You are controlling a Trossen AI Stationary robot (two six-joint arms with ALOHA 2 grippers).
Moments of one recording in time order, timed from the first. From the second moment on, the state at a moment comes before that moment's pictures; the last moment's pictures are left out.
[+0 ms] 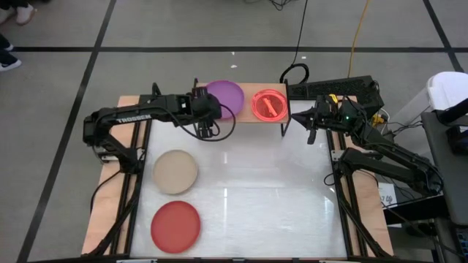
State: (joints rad) left arm 0.23 1.57 1.51 -0.95 -0.46 0.37; right arm -0.67 0.58 0.46 0.01 -0.39 0.01
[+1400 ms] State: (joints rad) left arm -0.20 0.86 0.81 -0.42 -0.62 -0.18; right arm -0.38 0.77 0.54 0.09 -0.29 -0.11
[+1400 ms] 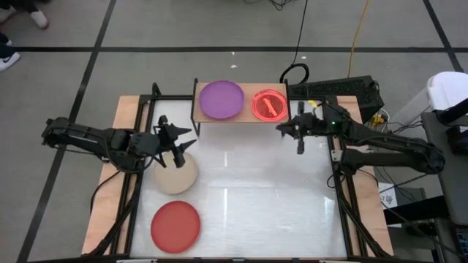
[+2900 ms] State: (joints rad) left arm -0.14 0.83 0.71 -0.36 -0.61 -0.17; right arm -0.01 1.37 0.87 0.14 -0.12 -0.33
